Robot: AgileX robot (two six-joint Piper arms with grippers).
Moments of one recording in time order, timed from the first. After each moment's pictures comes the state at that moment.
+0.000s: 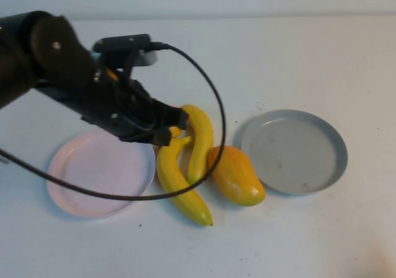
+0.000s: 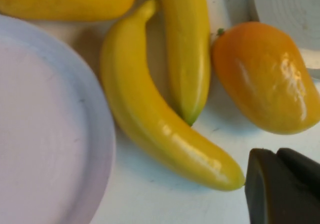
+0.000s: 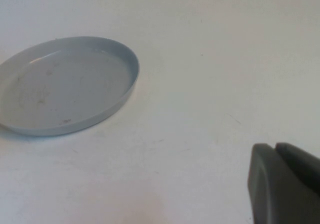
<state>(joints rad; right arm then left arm) 0.06 -0.01 0.02 -0.03 0.38 0.13 -0.45 1.55 -1.27 -0.33 0.89 0.04</state>
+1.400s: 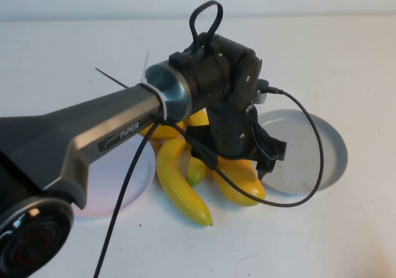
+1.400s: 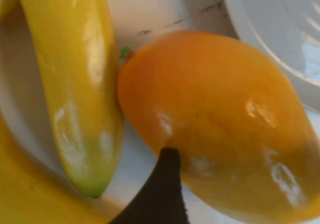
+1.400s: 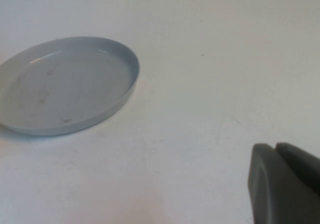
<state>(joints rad) 0.06 -0.01 0.02 -0.03 0.38 0.13 -0.78 2.09 -1.79 -0.04 1.13 -0.40</state>
